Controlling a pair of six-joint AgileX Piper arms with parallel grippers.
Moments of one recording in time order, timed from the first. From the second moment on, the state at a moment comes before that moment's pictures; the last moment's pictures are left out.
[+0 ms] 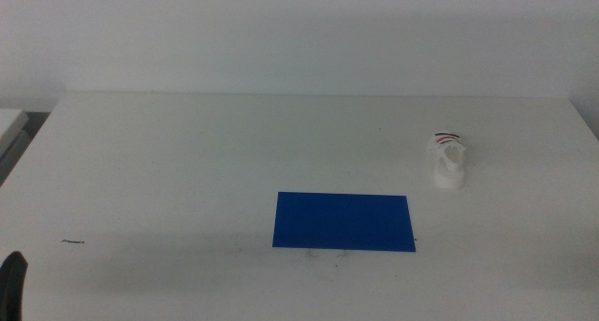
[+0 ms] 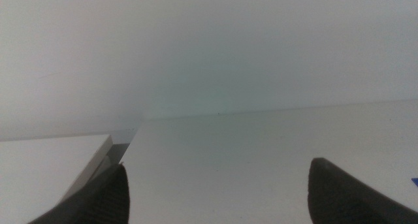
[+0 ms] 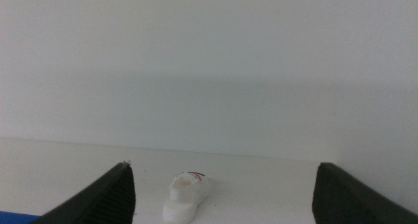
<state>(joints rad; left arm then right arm) 0.00 0.00 0.00 0.10 0.13 -0.05 0.09 0.00 0.00 0.03 0.01 -0.07</state>
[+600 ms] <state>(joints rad) 0.00 0.00 0.00 0.10 0.13 -0.05 0.09 0.39 -0.39 0.08 0.39 -0.07</state>
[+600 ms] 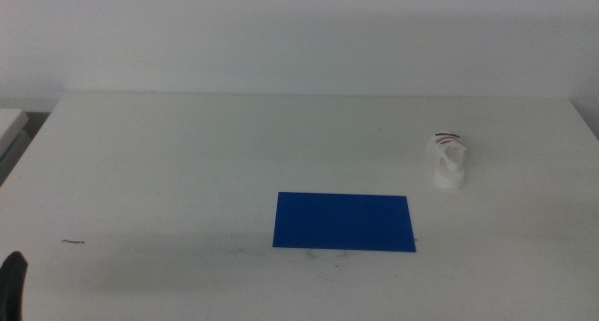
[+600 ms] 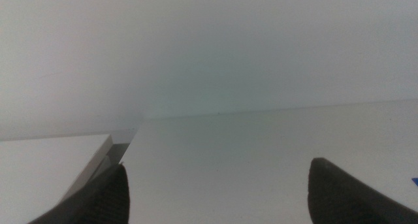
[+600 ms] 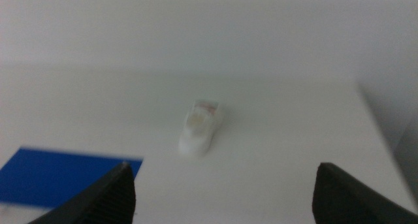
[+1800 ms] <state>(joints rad) 0.00 0.00 0.00 0.10 0.13 -0.05 0.19 2.25 -1.84 -0.08 0.92 0.33</state>
